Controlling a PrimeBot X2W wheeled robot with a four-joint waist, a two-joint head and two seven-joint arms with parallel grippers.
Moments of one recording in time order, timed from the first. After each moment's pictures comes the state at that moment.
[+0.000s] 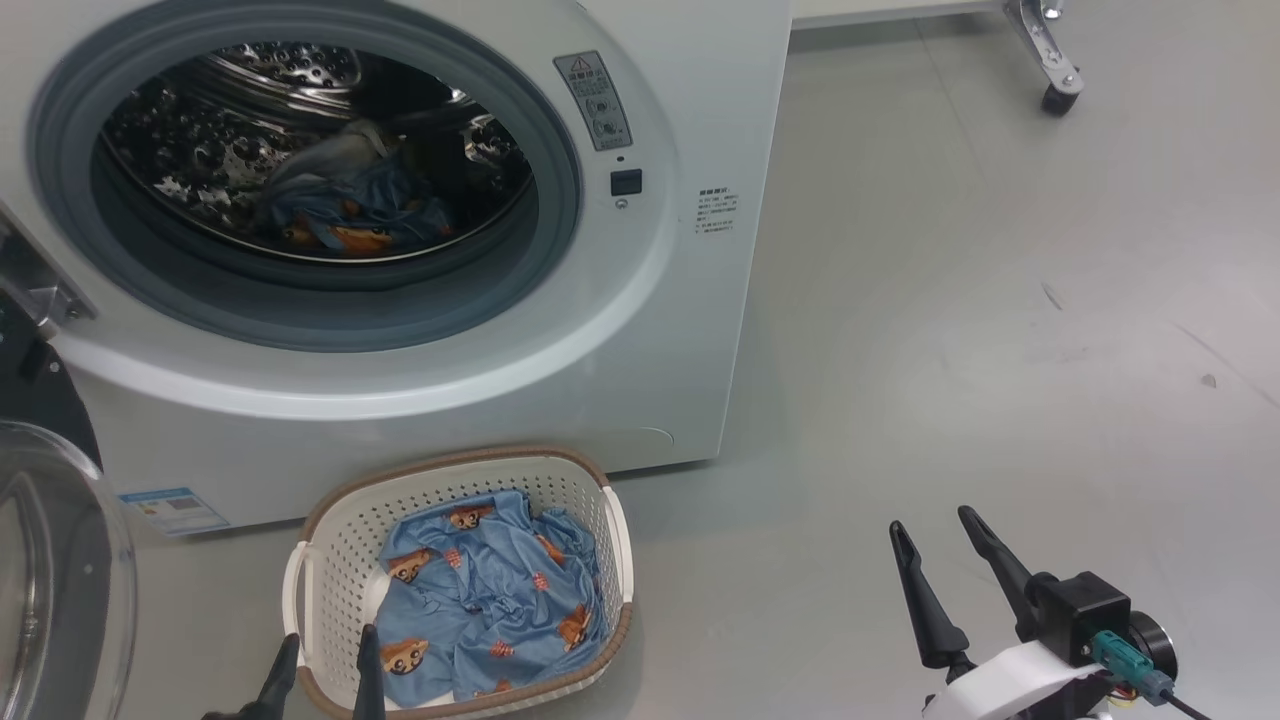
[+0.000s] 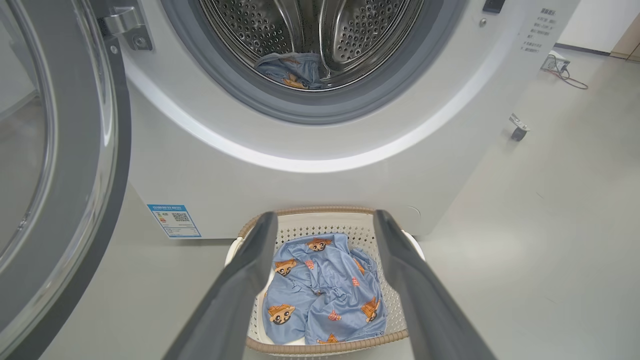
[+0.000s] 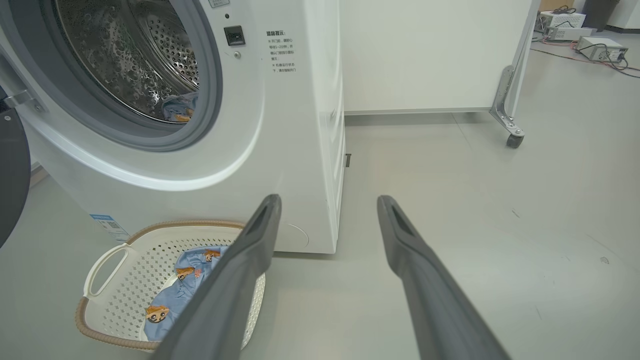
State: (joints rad) left arm 0.22 0.04 -0.13 0.15 -0.32 0.01 -0.24; right arm 0.09 -0.05 0.16 0.22 0.16 0.12 -0.26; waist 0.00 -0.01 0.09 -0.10
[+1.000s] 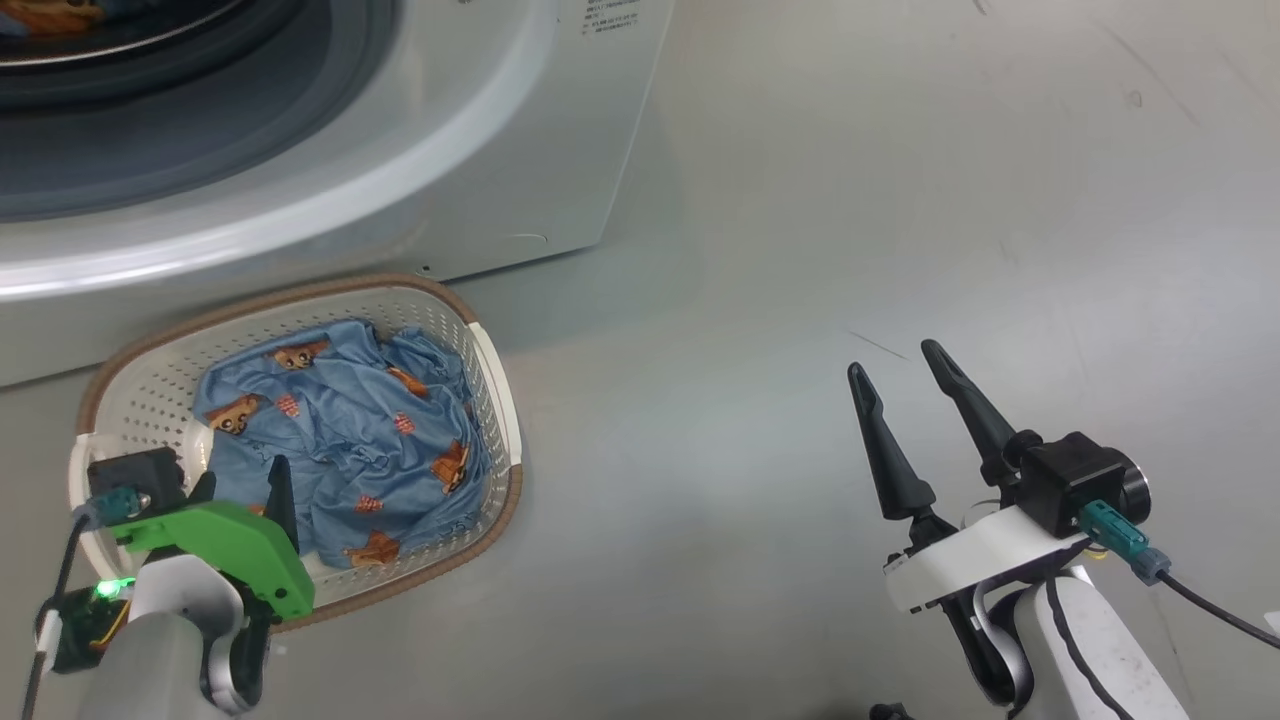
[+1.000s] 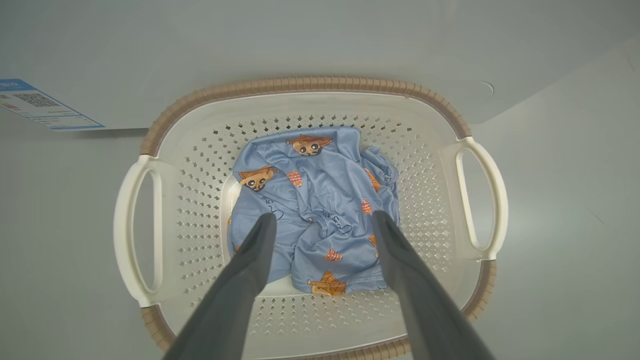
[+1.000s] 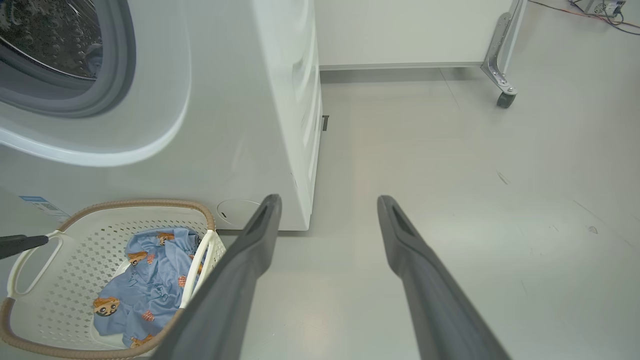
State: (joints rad) left arm -0.27 0.12 -0.06 0.51 -0.42 -0.03 0.11; right arm -0.13 -0.04 0.23 0.15 0.18 0.12 -0.26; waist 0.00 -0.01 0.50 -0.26
